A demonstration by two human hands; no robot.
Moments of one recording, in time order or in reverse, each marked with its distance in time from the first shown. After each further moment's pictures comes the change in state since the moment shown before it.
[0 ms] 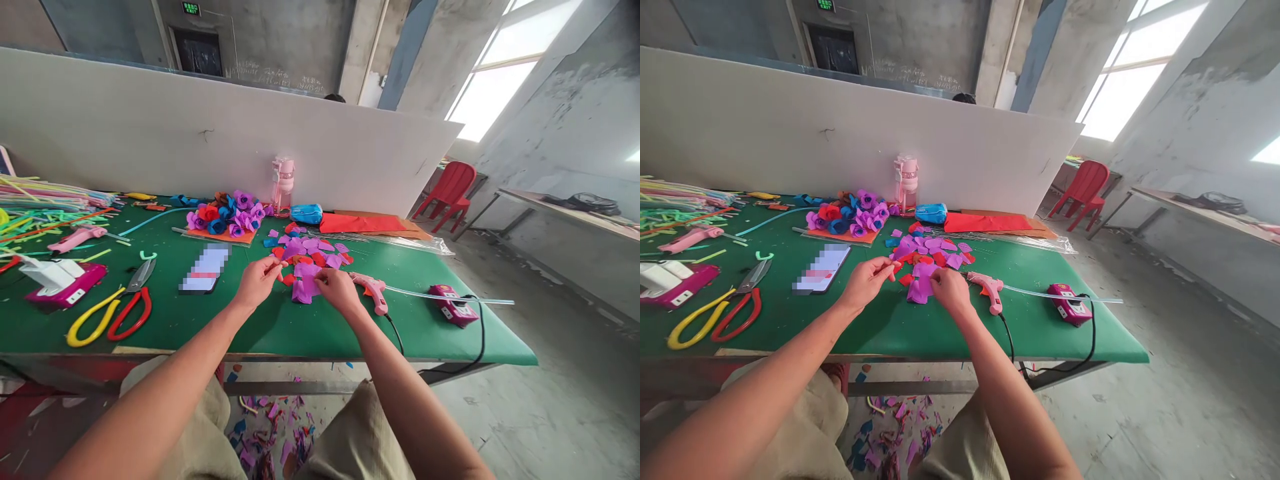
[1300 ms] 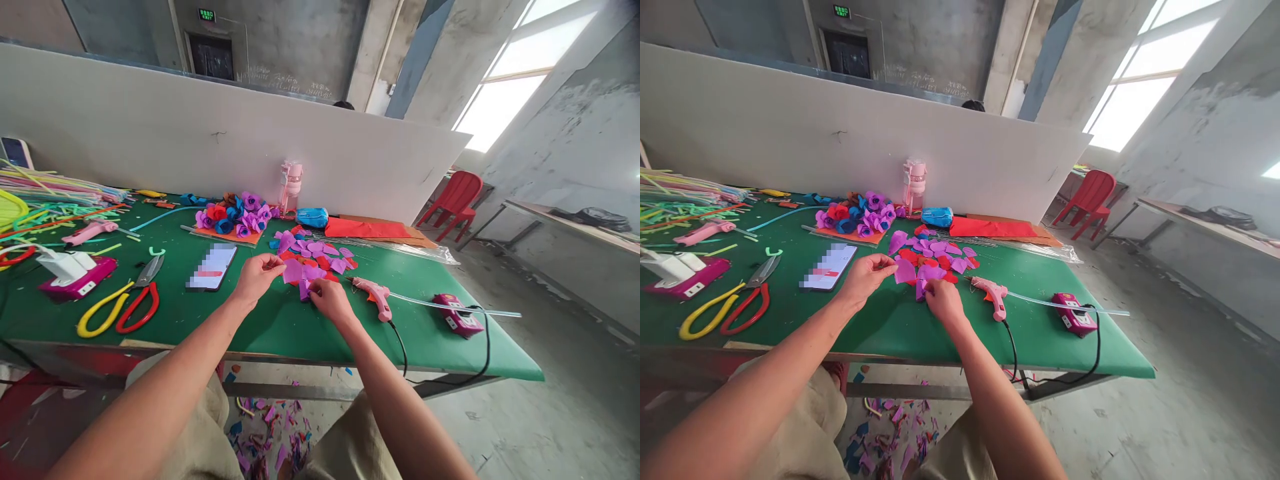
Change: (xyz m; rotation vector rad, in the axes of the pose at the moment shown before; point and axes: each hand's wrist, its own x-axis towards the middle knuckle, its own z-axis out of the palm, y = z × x) left_hand 0.004 0.003 -0.009 -0.286 0.103 -0.175; right_hand -0.009 -0.010 0.024 0.058 -0.034 -0.071
